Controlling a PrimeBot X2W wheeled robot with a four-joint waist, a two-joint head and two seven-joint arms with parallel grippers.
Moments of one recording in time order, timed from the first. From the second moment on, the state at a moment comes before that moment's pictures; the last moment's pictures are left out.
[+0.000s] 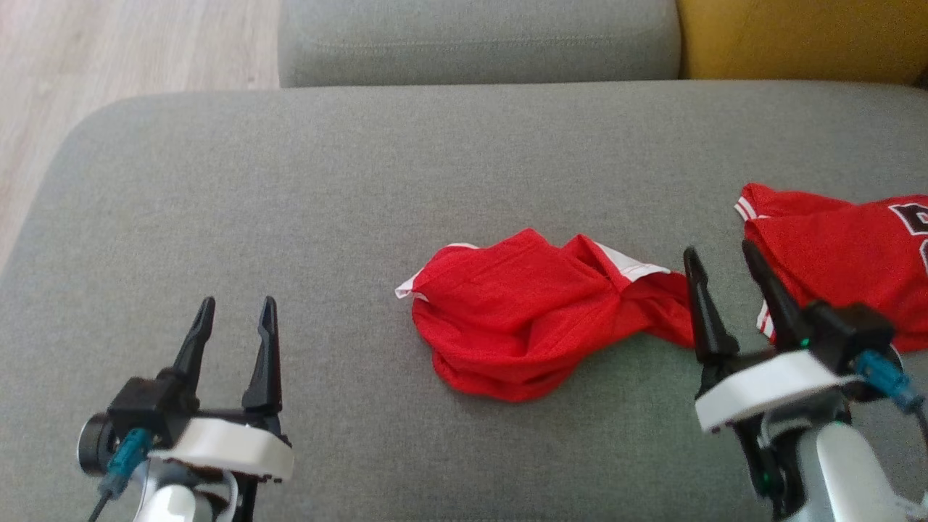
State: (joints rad) left arm 0.01 0.20 -0.23 0.07 -0.28 0.09 -0.25; right arm -0.08 -0.06 0.07 0.06 0.18 0.13 0.00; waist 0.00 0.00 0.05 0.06
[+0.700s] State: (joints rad) left arm 0.05 0.21 -0.25 0.06 -0.28 0.10 -0.24; right arm 0.08 -0.05 0.08 -0.08 0.15 0.13 0.09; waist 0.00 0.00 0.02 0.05
